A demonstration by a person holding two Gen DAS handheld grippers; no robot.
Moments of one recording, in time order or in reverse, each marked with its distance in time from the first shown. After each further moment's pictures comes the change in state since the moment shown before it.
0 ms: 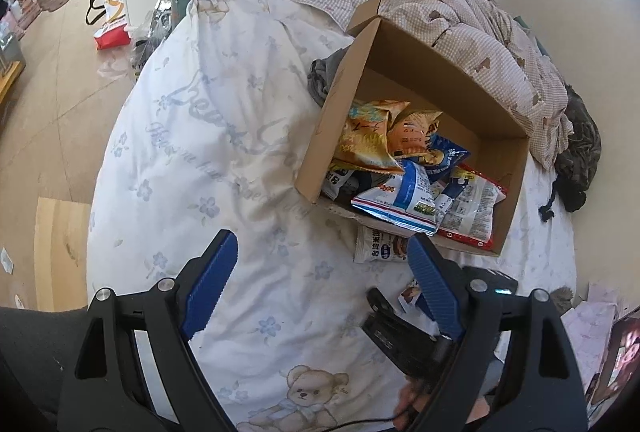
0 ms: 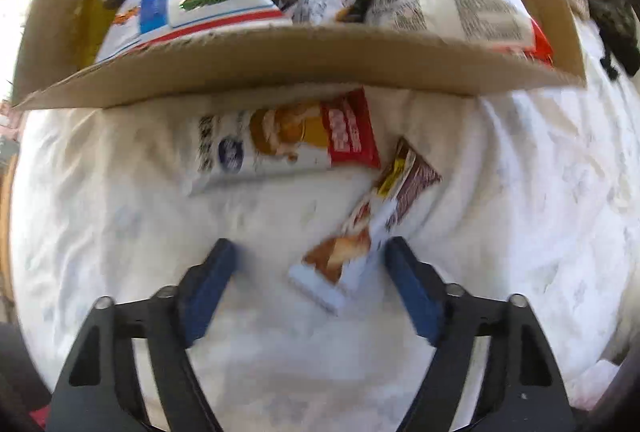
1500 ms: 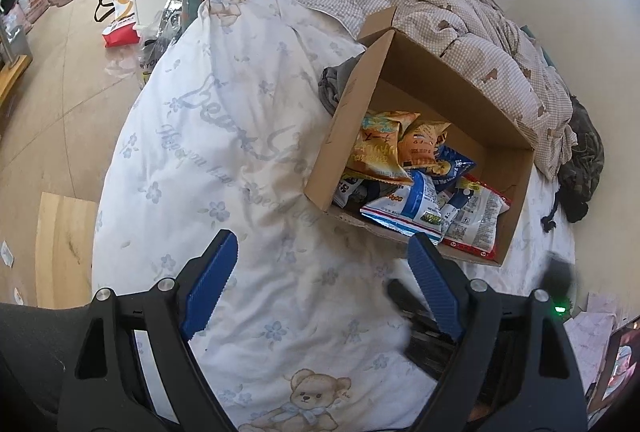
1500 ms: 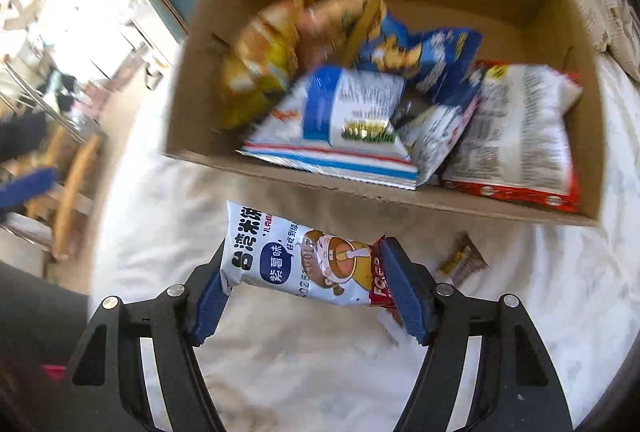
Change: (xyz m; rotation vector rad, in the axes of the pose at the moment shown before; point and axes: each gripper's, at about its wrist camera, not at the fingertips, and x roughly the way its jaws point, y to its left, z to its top) left arm -0.001 0.008 0.004 -0.031 -0.008 0.007; right arm -0.091 -0.006 0.041 -0.185 -0.169 0.279
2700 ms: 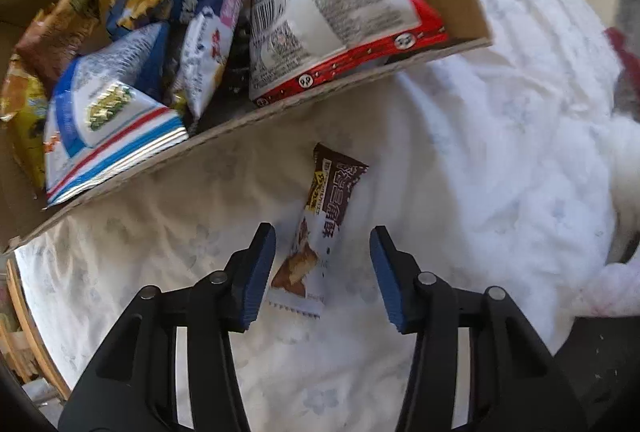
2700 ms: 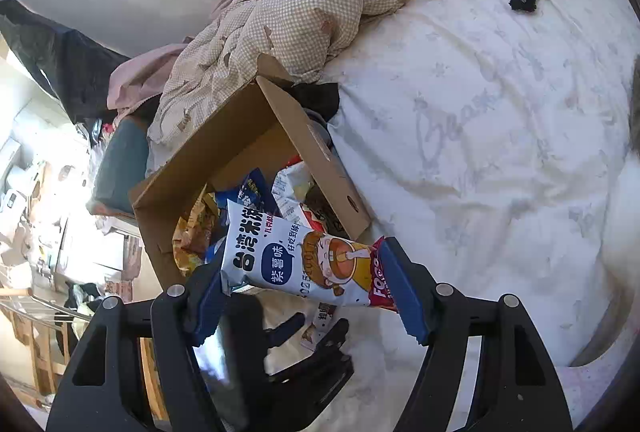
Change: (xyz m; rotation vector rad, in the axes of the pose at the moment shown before) left arm 0.180 -0.189 -0.113 0.707 0.309 0.109; right arm -0.100 -0.141 -0.032 0.630 -0.275 0.026
